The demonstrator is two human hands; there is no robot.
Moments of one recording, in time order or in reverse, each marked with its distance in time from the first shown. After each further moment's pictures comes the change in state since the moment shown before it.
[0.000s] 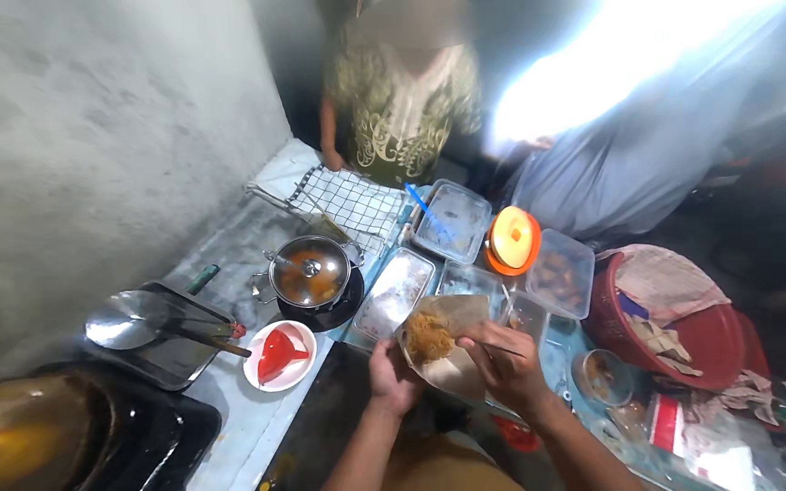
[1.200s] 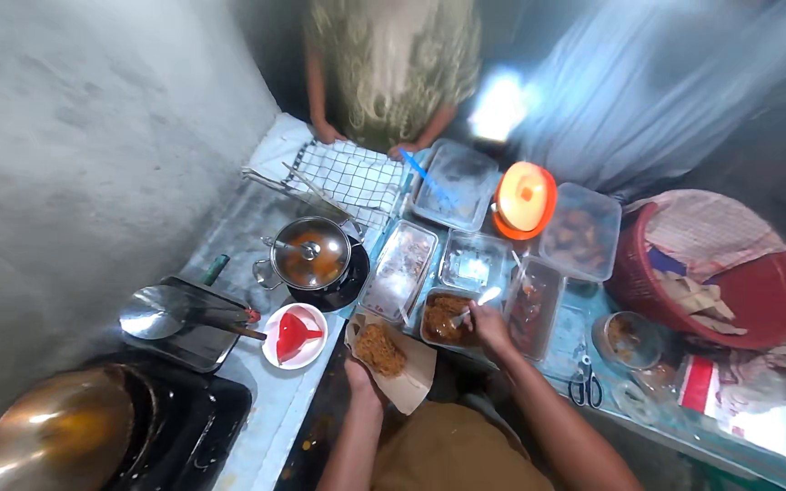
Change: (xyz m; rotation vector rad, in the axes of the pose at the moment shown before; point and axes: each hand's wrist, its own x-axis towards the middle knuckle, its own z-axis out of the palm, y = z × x) left_hand -0.011 0.017 -0.048 0.321 0.331 0.414; right_hand -0.090 0.118 0.097 0.526 0.027 1.371
